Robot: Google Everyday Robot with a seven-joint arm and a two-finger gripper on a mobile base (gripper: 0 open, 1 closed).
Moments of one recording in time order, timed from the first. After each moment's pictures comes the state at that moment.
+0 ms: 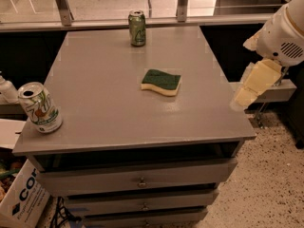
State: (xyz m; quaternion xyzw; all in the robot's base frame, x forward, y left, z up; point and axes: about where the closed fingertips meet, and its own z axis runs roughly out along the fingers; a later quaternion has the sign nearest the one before) arm 0.501 -0.197 0.946 -0.55 0.80 0.04 0.22
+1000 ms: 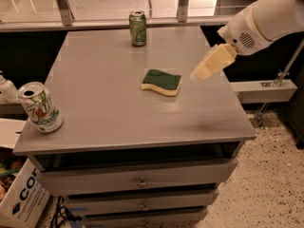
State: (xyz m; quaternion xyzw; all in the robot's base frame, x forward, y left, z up) arm 0.586 -0.149 0.943 -0.48 0.80 0.10 0.34
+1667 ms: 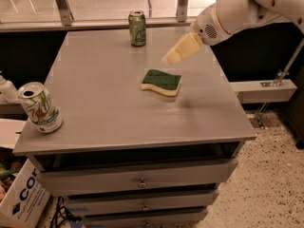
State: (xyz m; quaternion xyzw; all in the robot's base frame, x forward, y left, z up) arm 0.662 -0.094 0.934 -0.46 0.78 0.16 0.38
